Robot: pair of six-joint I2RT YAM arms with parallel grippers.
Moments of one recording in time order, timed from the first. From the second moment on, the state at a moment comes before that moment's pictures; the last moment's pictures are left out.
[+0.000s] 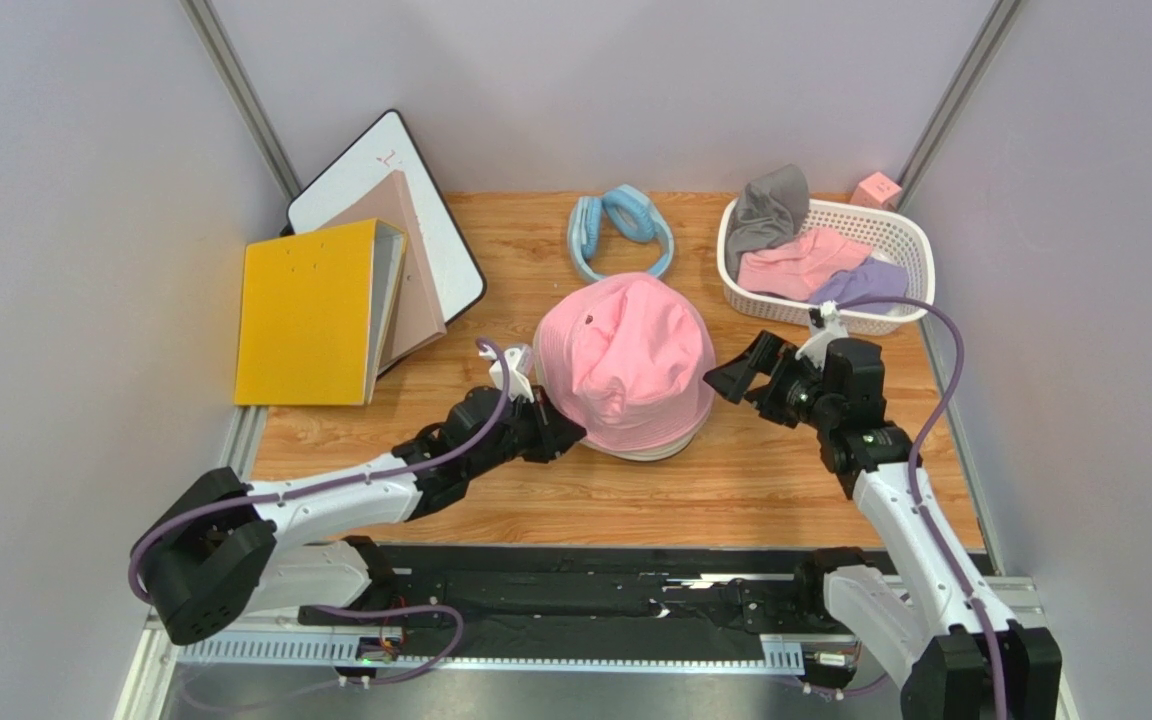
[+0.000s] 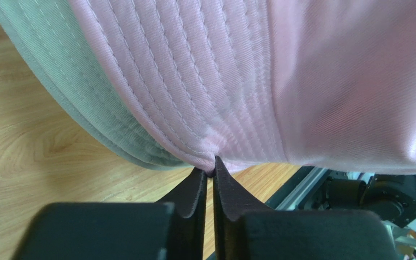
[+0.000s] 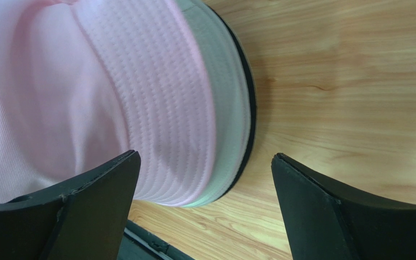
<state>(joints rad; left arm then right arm) -0.86 1.19 0.45 0.34 -0.01 -0.79 0.09 0.87 0.57 -0.23 -0.40 0.60</state>
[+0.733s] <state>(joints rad) -0.53 0.75 0.43 0.02 0.06 -0.72 0.01 1.09 0.46 0.23 -0.64 0.72</state>
